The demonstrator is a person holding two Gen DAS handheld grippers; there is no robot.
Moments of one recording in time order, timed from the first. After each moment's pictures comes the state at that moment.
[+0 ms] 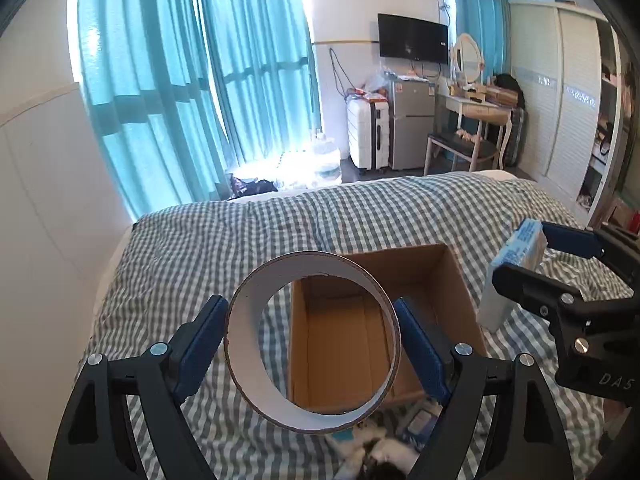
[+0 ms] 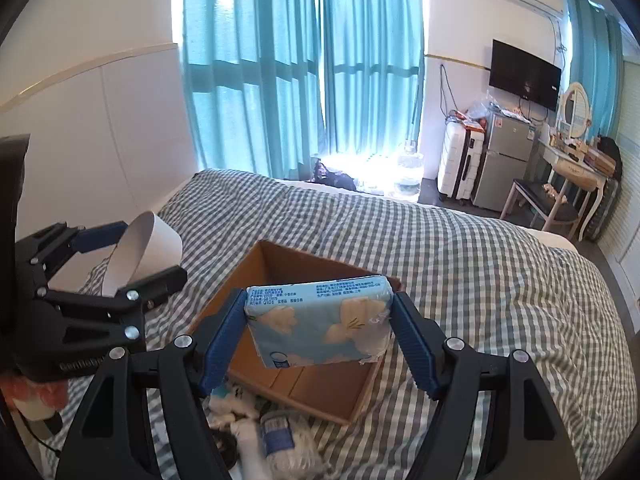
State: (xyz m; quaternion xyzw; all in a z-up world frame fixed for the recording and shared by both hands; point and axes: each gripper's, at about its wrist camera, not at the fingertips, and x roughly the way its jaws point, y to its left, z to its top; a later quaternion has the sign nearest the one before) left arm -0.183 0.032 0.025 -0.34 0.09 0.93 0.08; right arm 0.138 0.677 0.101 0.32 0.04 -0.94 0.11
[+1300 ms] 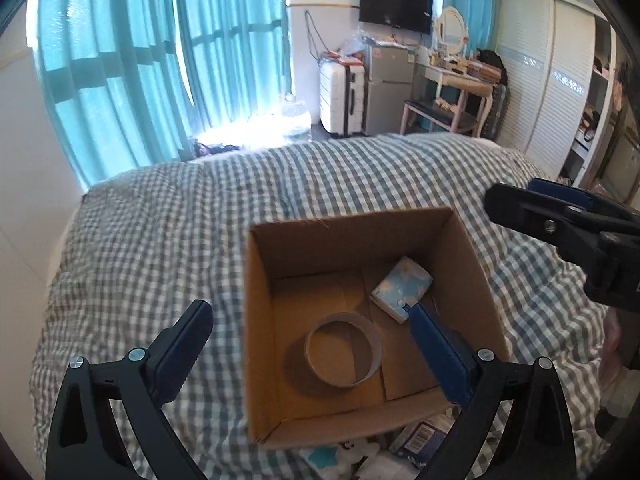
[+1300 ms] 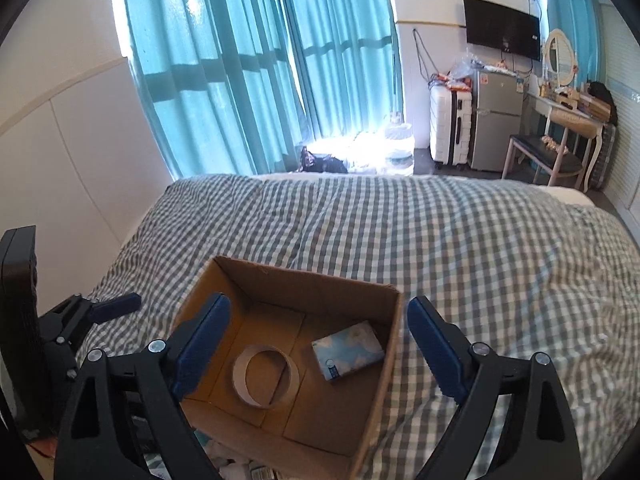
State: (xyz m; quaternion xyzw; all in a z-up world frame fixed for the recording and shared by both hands) left arm -0.221 0.036 -0.034 -0.40 0.07 0.91 0.13; right arm 0.071 0.709 0.061 0.35 -0.03 -0.93 0.09
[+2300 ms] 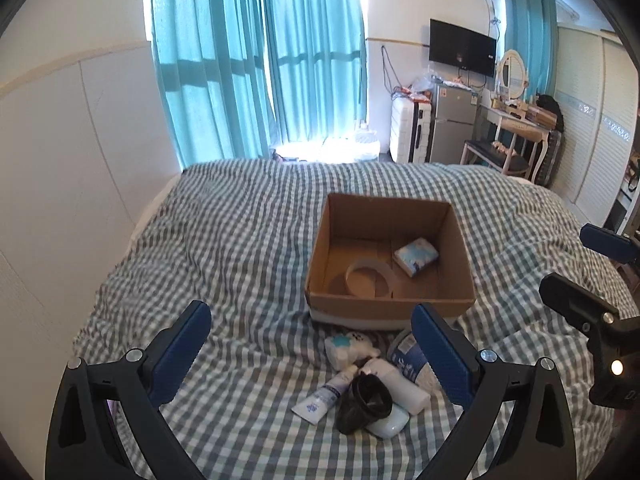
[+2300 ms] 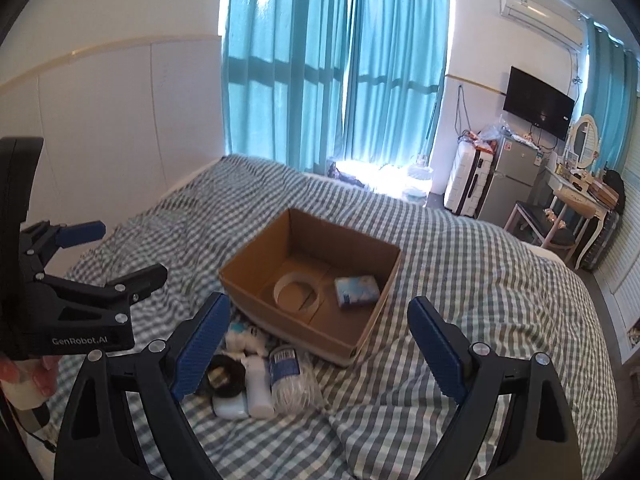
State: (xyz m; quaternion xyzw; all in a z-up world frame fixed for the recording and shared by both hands) left arm -0.058 0.009 0.007 -0.36 0.03 0.93 -0.01; right arm 0.268 0.682 0.099 0.31 0.10 -0.94 0.14
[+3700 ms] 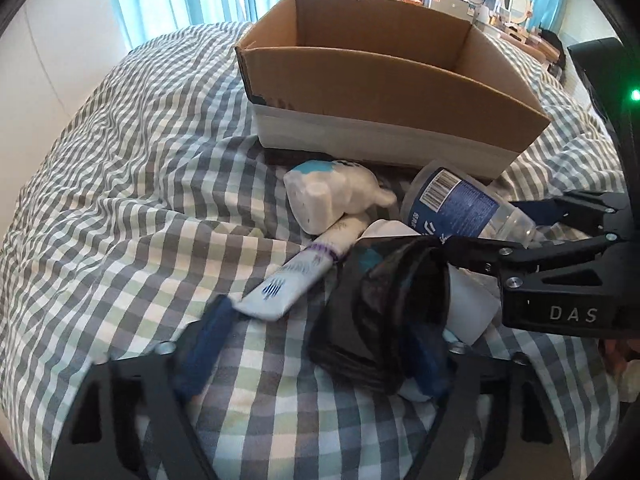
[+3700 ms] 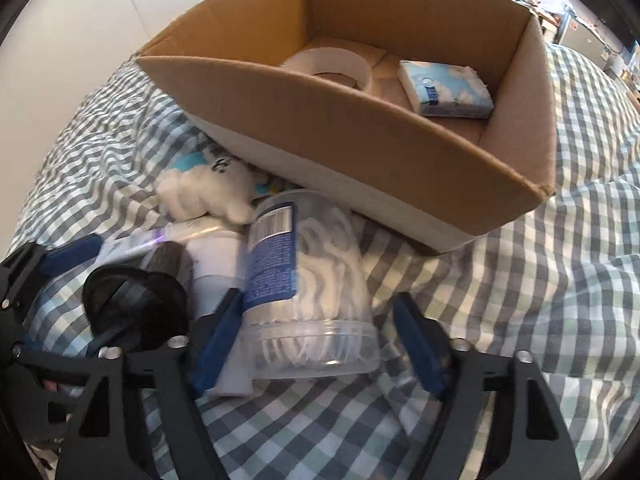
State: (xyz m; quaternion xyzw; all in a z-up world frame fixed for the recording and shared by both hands) left arm -0.080 0.019 -0.178 -0.51 0.02 0.86 0.04; right arm 0.162 0.660 -0.122 0.56 0.09 -0.81 0.18
